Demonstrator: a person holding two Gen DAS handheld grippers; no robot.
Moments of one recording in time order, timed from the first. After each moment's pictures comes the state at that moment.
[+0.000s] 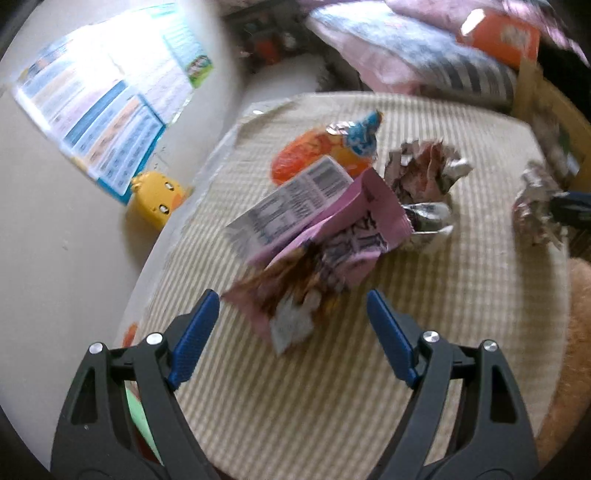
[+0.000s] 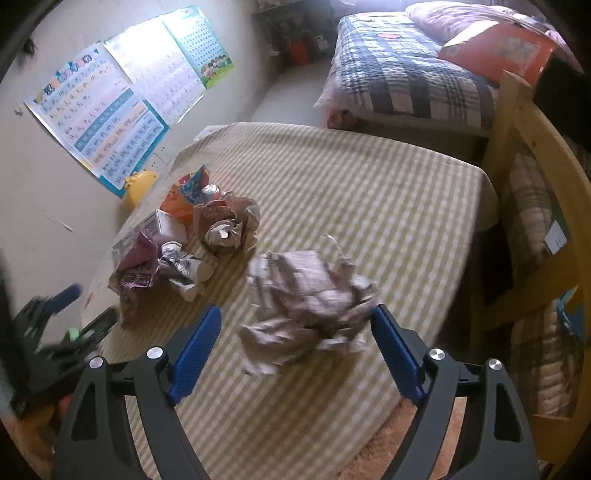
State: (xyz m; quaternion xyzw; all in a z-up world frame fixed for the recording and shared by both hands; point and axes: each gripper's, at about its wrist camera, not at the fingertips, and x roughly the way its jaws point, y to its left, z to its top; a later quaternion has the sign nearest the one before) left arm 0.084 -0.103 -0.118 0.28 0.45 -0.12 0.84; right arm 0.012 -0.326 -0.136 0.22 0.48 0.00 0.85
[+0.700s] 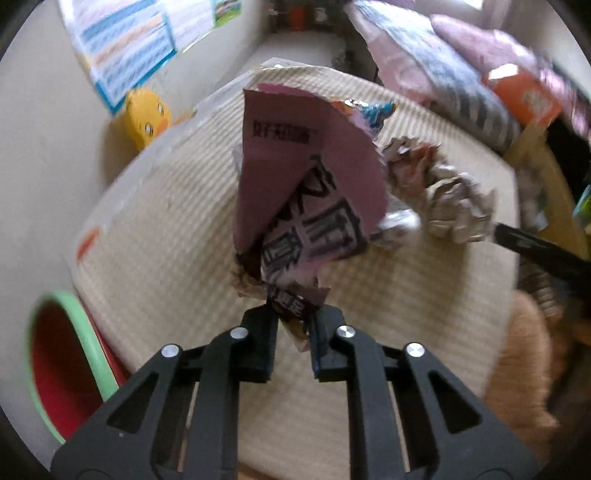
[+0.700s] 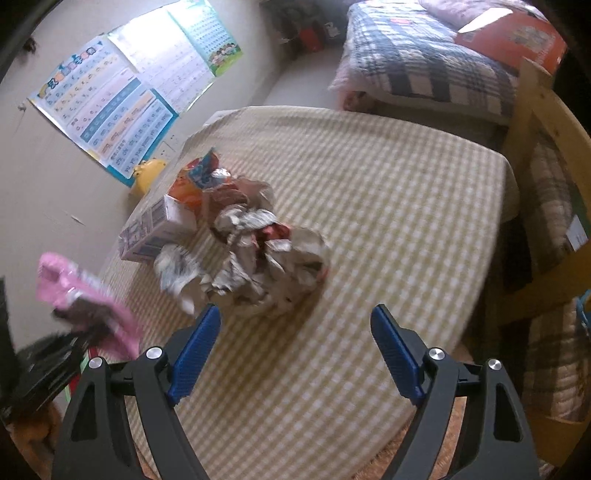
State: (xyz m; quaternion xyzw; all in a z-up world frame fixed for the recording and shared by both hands) left arm 0.051 -0.044 -0.101 0.07 0.54 -0.12 0.83; right arm 0.026 -0.312 -0.146 0.23 0.49 0.03 0.84
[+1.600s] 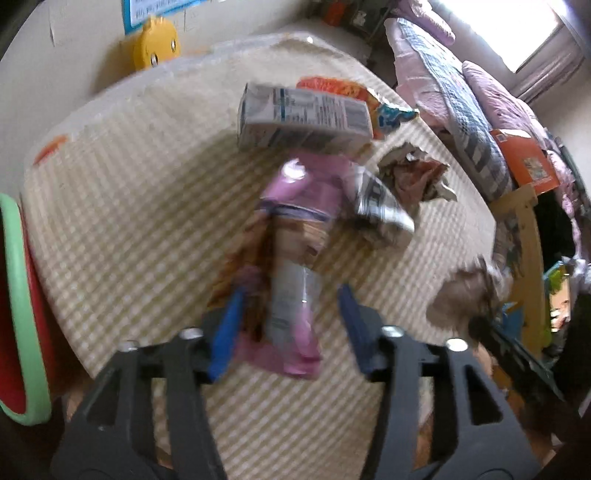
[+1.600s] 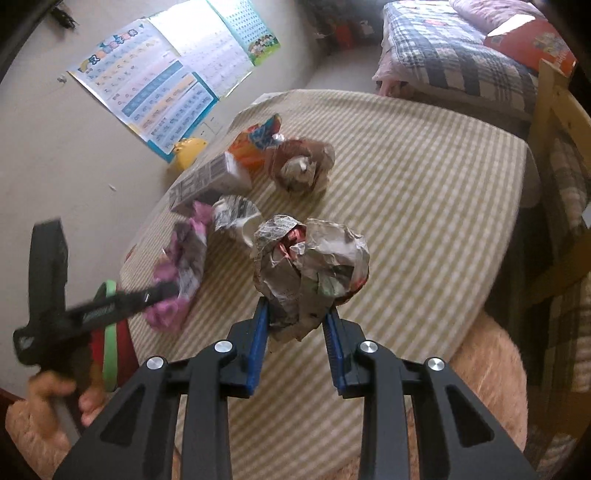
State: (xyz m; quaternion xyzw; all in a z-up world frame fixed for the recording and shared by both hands) left arm 0.051 -0.042 -0.136 -0.07 0.57 -0.11 0.81; right arm -0.021 -0.281 -0.138 0.23 0.49 0.10 0.83
